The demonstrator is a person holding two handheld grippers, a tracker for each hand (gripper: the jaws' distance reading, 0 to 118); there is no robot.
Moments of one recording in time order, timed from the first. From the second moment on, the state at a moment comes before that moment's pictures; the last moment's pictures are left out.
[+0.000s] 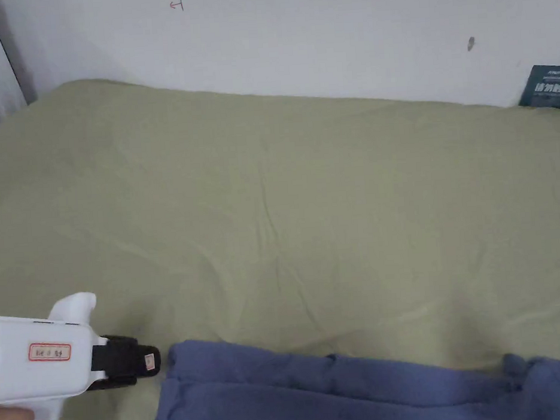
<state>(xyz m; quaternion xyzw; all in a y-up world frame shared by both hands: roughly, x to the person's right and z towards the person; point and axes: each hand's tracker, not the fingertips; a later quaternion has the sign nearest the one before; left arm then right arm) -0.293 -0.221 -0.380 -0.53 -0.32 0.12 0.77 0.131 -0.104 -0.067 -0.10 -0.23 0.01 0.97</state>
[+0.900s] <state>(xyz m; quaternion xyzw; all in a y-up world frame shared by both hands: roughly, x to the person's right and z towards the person) -0.249 -0.322 -0.413 -0.59 -0.44 0.33 0.59 0.135 -0.123 -0.081 -0.15 -0.23 -0.01 0.96</state>
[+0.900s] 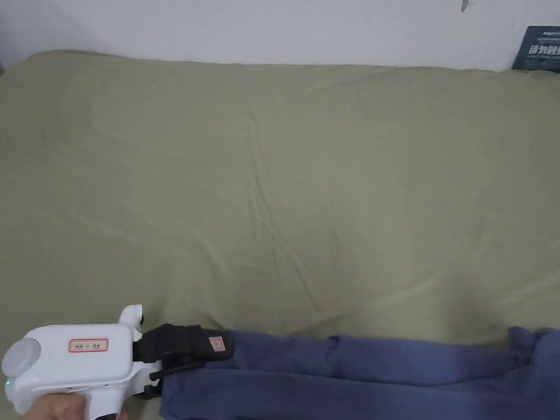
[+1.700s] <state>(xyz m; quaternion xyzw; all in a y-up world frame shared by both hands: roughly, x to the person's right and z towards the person) -0.354 -0.235 -0.399 -0.53 -0.29 0.28 0.74 0.161 -0.109 -0.054 -0.12 -0.23 -0.03 0.97</state>
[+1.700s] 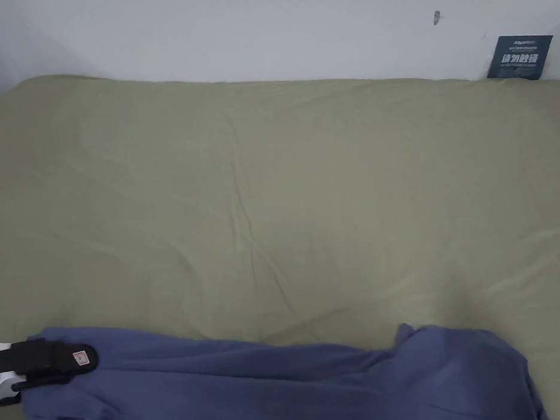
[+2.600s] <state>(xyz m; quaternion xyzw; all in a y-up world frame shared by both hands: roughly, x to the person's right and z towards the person) -0.002 -0.222 -0.288 -0.58 -0.37 -0.04 0.73 0.185 -0.123 -0.012 -0.13 -0.24 -0.08 0.96</state>
